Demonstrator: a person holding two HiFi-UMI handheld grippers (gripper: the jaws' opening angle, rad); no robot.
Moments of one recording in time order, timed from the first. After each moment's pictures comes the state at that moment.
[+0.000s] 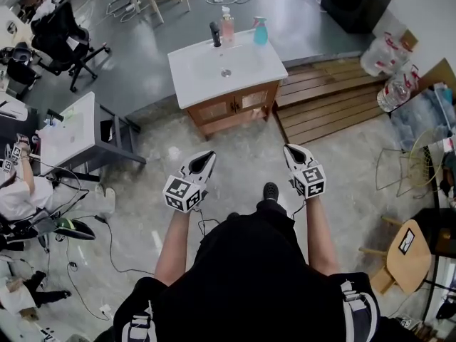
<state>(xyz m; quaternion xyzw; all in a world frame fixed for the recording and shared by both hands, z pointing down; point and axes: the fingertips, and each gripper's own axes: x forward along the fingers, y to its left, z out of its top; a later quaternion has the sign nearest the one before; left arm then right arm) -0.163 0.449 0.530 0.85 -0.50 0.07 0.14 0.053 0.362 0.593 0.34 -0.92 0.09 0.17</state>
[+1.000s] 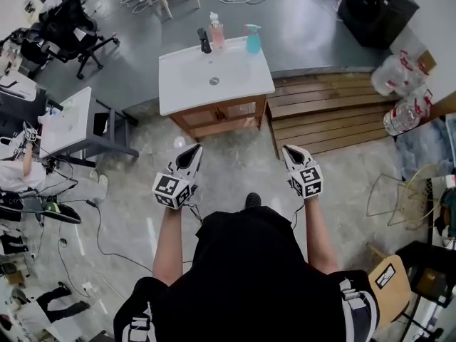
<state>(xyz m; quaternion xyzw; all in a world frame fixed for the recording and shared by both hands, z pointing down) -0.042 0.294 0.514 0.80 -0.59 0.09 0.11 0.198 0.186 0.620 0.27 -0.94 0.08 0.19</state>
